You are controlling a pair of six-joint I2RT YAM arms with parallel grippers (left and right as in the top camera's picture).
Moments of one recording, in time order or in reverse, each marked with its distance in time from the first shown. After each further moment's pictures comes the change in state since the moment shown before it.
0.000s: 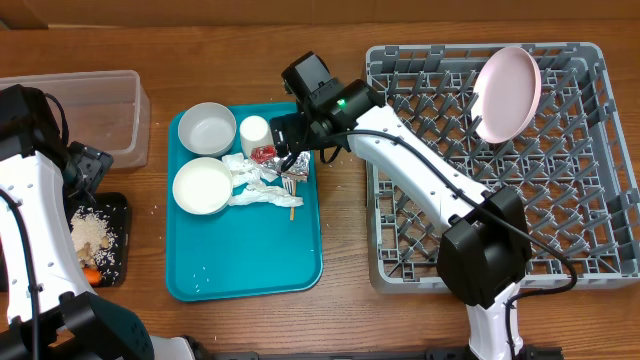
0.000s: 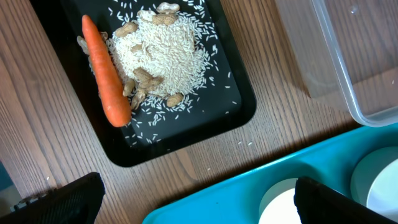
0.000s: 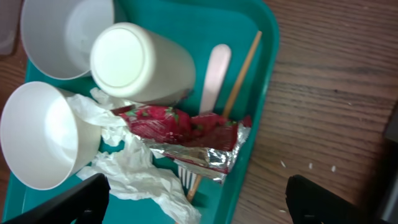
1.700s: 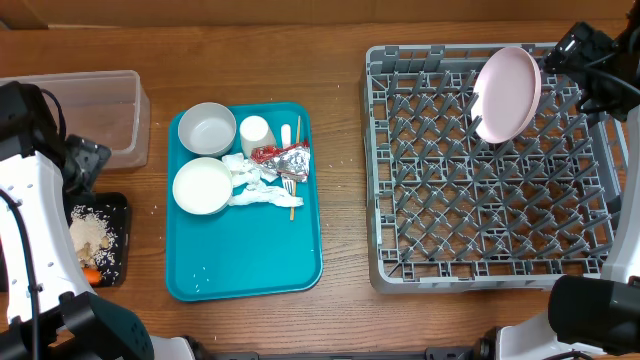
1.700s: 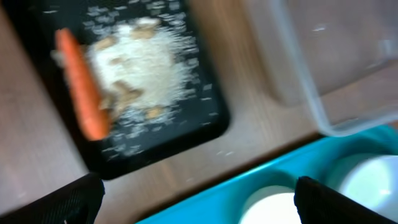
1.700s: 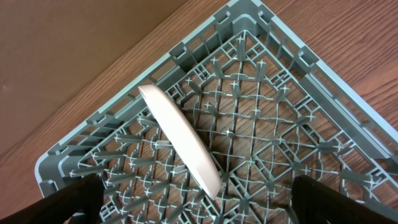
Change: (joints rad) left arm 0.000 0.000 0.000 0.083 0.039 0.000; right arm -0.892 -0.373 0.080 -0.250 0.126 0.044
